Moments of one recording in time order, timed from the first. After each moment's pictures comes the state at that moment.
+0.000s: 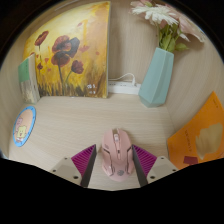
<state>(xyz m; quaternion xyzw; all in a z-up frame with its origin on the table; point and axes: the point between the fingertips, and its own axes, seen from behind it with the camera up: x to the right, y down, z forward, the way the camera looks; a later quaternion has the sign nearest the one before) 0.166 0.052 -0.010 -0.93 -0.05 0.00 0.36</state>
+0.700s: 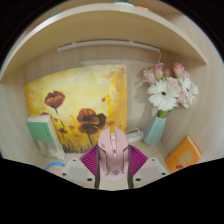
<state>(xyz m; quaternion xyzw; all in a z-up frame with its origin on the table) 0.045 0.093 0.226 -0.87 0.07 -0.04 0.48</state>
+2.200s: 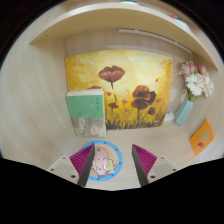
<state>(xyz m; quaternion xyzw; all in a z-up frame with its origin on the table) -0.166 0.016 0.195 -0.91 0.01 0.02 0.42</state>
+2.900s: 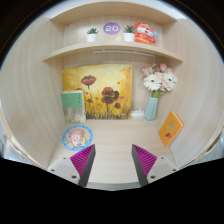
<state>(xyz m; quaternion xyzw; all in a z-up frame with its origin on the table) 0.000 -0.177 0.244 -0.89 0.00 0.00 0.46</state>
